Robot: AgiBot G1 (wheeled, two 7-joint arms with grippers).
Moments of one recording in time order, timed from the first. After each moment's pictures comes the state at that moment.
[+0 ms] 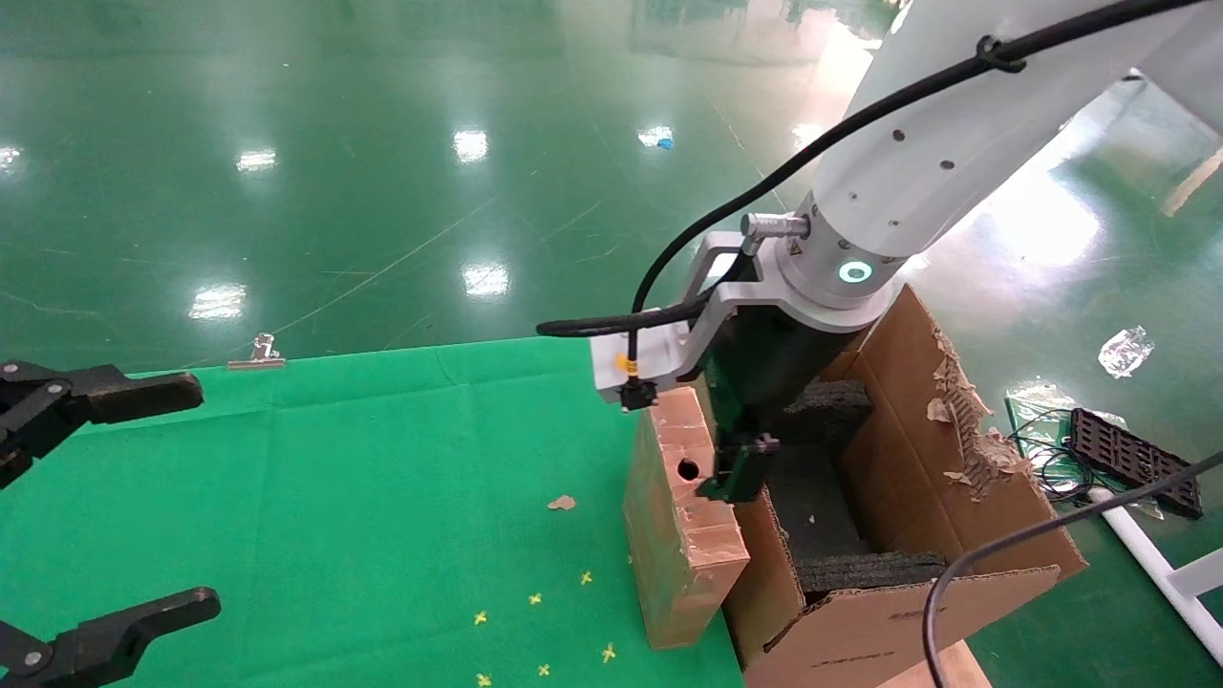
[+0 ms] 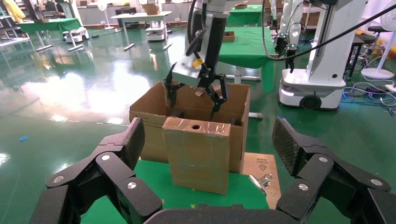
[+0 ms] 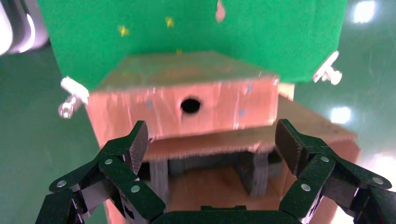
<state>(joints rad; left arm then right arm) -1.08 0.61 0.28 -1.28 0.73 1.49 -0.19 2.18 -0.95 -1.51 1.35 -1.53 -1.58 0.80</state>
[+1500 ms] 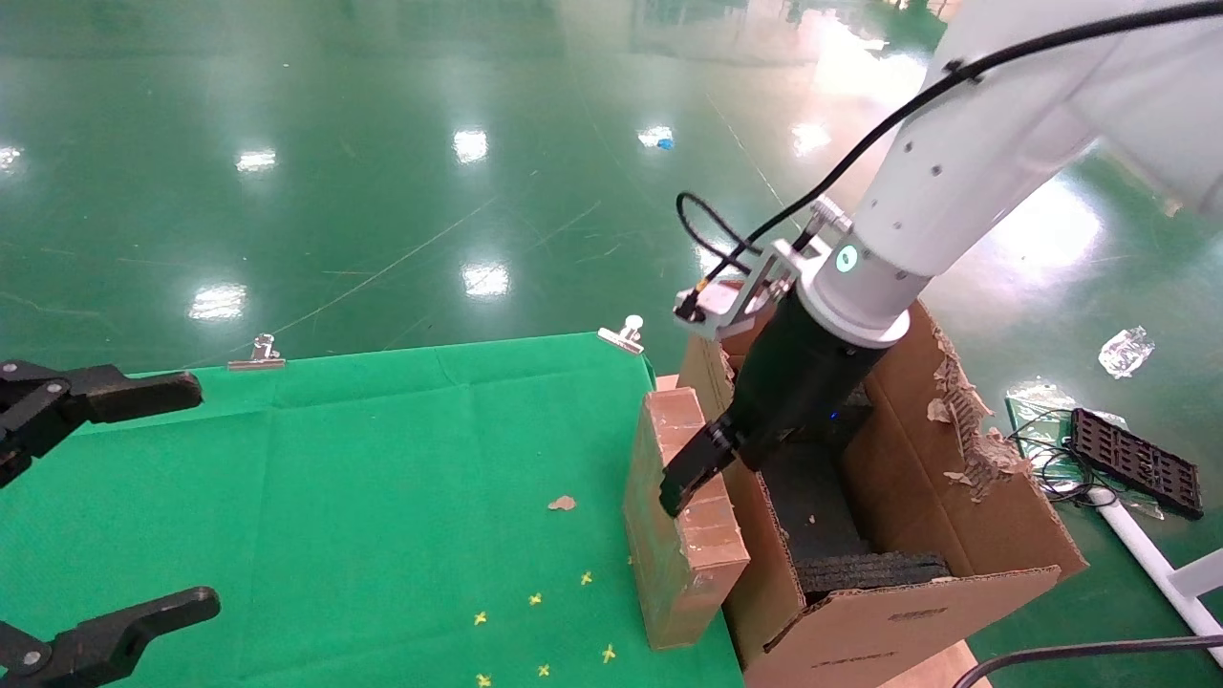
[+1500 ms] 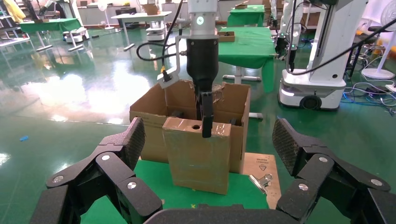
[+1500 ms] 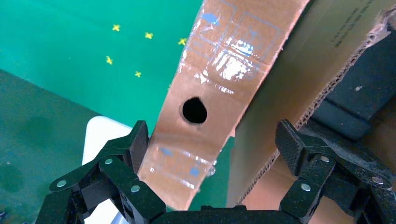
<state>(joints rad) -1.08 0.61 0.29 -1.28 0.73 1.49 -0.18 2.15 -1.01 -1.73 0.81 -1.26 -1.53 1.41</state>
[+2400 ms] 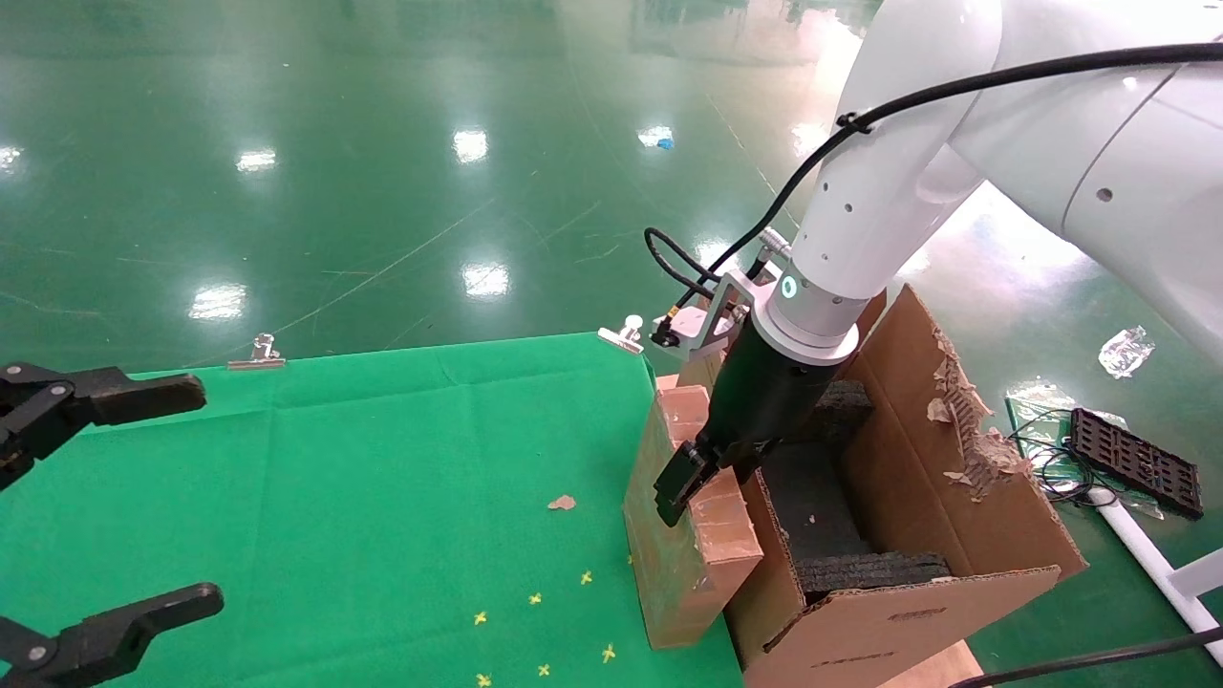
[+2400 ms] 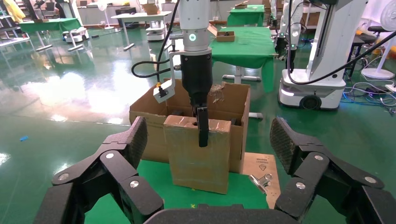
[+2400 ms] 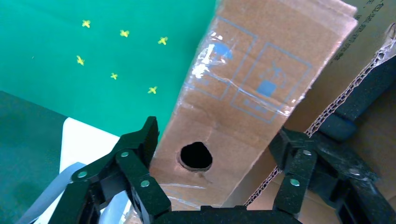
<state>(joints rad) -1.08 0.61 0.29 -1.28 0.72 1.49 -0.18 2.08 -1.11 -1.77 0.68 -1.30 -1.51 1.40</state>
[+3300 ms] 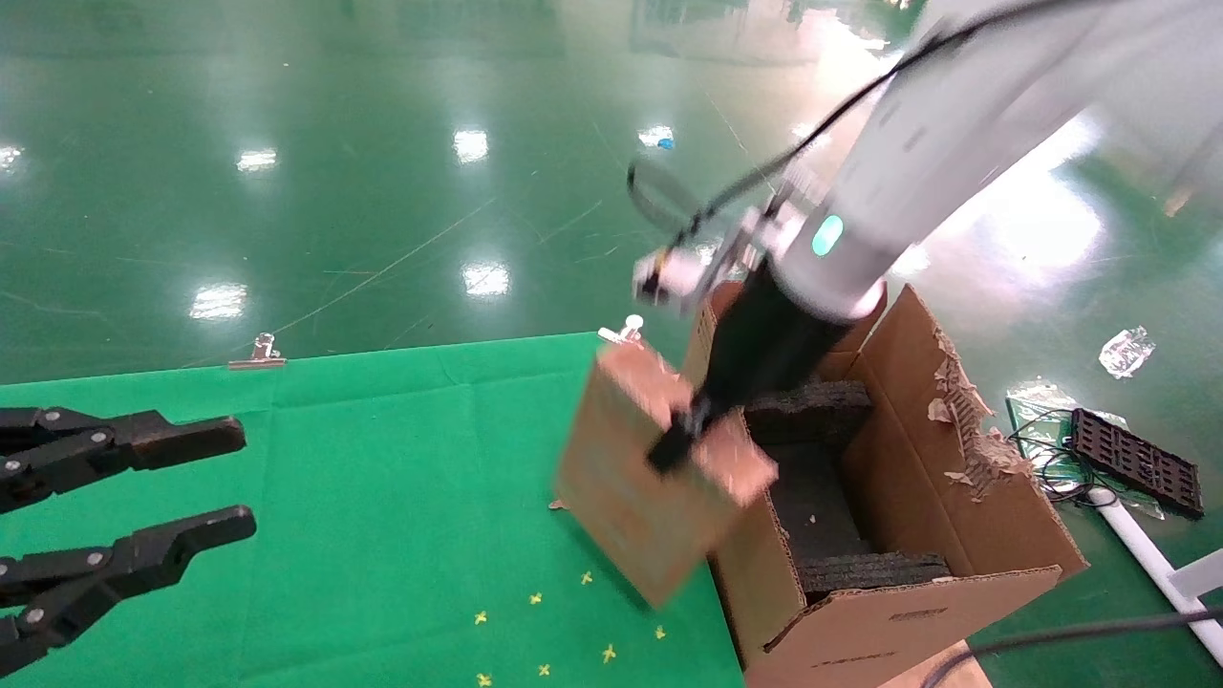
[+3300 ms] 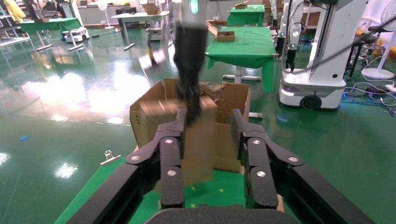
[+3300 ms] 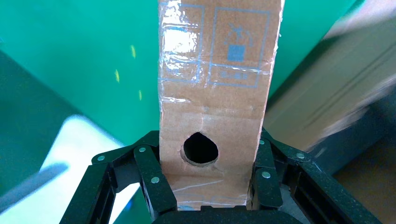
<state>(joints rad) -1.08 0.61 0.29 -1.28 0.72 1.49 -0.18 2.22 -1.00 -1.69 0.73 -1.25 -1.49 1.18</state>
